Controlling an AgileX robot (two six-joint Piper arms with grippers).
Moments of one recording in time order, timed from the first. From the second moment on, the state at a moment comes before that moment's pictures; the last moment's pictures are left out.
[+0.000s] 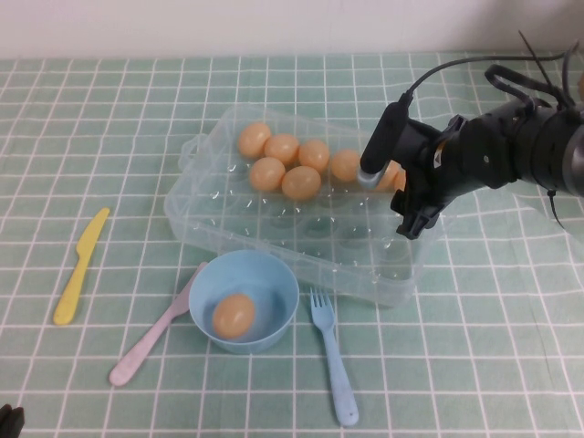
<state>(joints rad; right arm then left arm) 0.44 1.96 -1.41 -0.13 0.44 -0.58 -0.15 -0.01 0.03 -0.10 0.37 0.22</state>
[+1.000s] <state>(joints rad) 0.41 2.02 -1.47 -0.12 0.38 -0.58 -0.15 -0.01 0.03 -0.10 0.37 0.22</state>
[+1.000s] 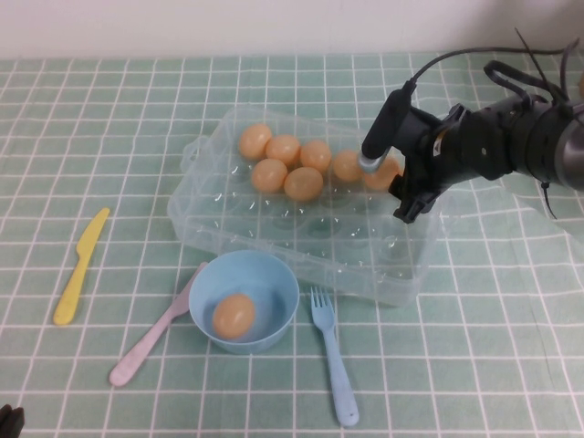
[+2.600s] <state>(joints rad) 0.39 2.07 -1.50 -0.13 0.42 -0.58 -0.15 -0.01 0.03 -0.10 0.37 0.22</state>
